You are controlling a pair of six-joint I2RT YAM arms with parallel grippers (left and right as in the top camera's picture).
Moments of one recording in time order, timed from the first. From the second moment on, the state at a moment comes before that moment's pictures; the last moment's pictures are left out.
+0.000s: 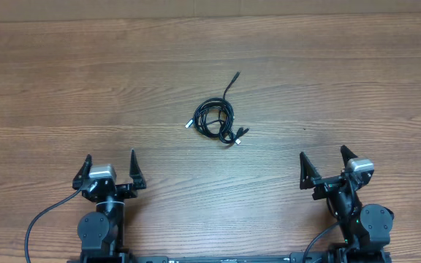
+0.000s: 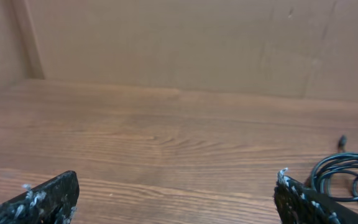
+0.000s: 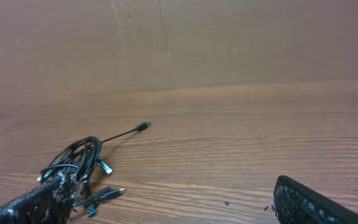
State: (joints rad) left arm 0.00 0.01 0.01 -0.06 -0.09 -0.05; right arm 0.00 0.01 0.07 -0.15 -0.22 0.13
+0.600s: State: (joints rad) left arm -0.01 0.70 0.70 -0.42 0.11 -0.15; right arm 0.00 0.45 0.48 -0.35 -0.33 0.33
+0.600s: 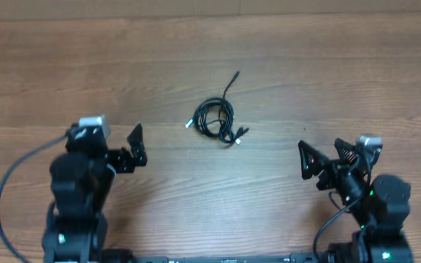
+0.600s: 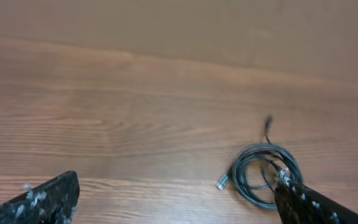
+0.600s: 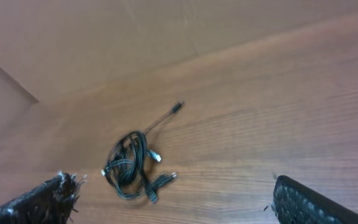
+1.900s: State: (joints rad) left arm -0.31 1.89 1.61 -0.96 0.19 -0.50; right arm 0.00 0.75 0.77 -0.69 -0.44 0.25
